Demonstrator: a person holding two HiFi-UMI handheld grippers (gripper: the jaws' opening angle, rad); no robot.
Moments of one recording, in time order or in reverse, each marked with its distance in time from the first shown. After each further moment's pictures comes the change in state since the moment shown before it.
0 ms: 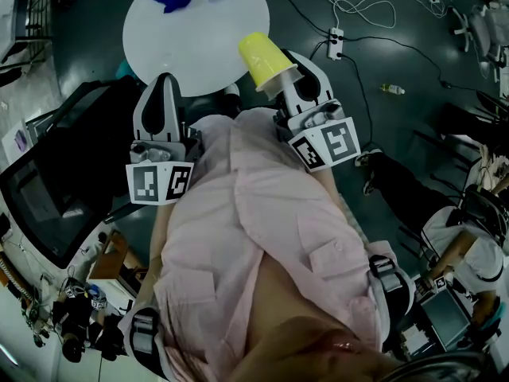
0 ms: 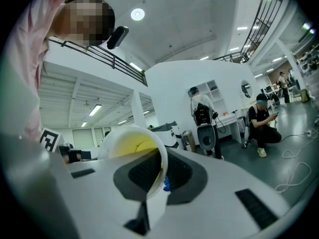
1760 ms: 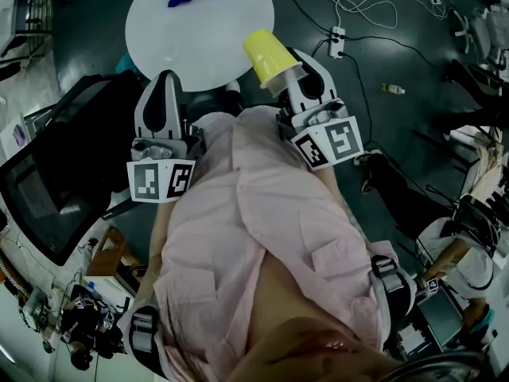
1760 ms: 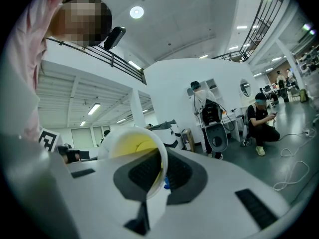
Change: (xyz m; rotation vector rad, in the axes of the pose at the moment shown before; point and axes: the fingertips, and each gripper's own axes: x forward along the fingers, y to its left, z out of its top) left arm -0.008 0.010 -0.001 -0.020 -0.002 0.013; right arm 0.003 0.005 -0.006 0.006 0.020 -0.013
